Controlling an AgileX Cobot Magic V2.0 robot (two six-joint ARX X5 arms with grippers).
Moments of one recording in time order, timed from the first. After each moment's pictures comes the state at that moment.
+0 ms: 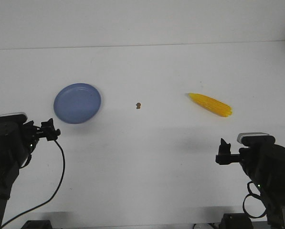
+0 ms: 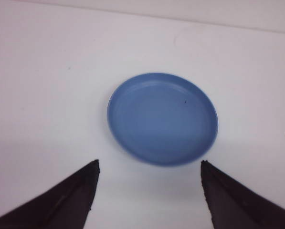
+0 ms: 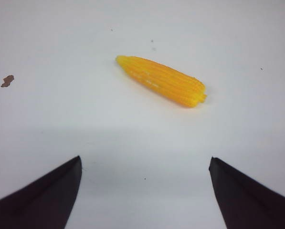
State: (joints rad) left arm -0.02 0.96 1.06 -0.51 0.00 -0.13; right arm -0.03 0.65 0.93 -0.86 -0.08 0.06
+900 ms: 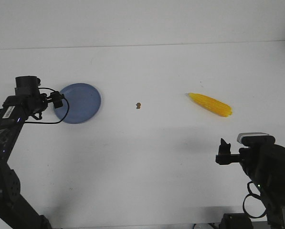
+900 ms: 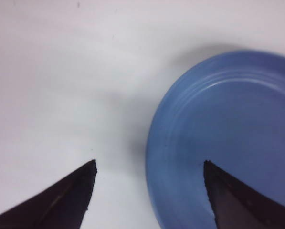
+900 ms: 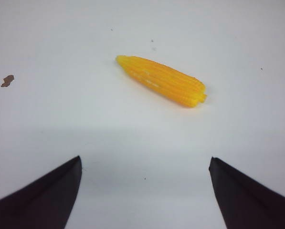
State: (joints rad) left arm 0.10 1.82 1.47 -0.48 0.01 -0.17; right arm -0.03 0.65 0.93 -0.86 -0.08 0.06
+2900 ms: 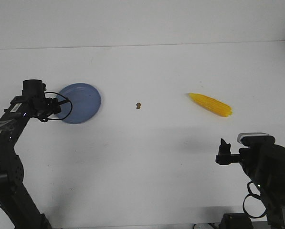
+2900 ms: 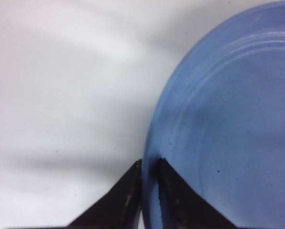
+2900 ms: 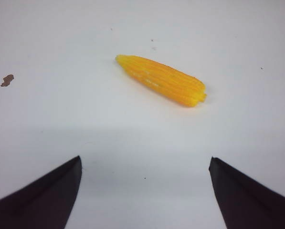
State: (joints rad) left arm 0.12 1.95 1.48 -0.46 0.12 -0.20; right arm -0.03 0.65 0.93 -0.86 -0.08 0.06
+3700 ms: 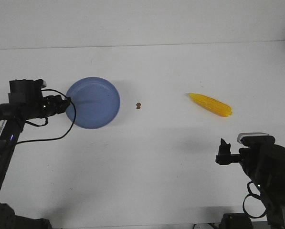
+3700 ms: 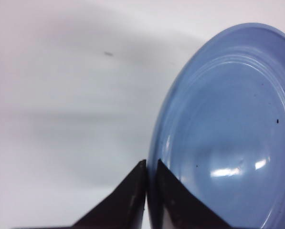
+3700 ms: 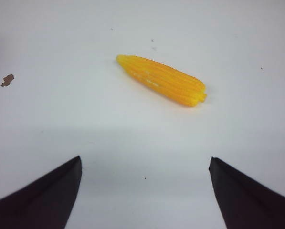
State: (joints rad) left arm 0.03 1.54 1.38 -0.58 0.43 -0.21; right arm -0.03 0.65 0.93 -0.86 -0.08 0.06
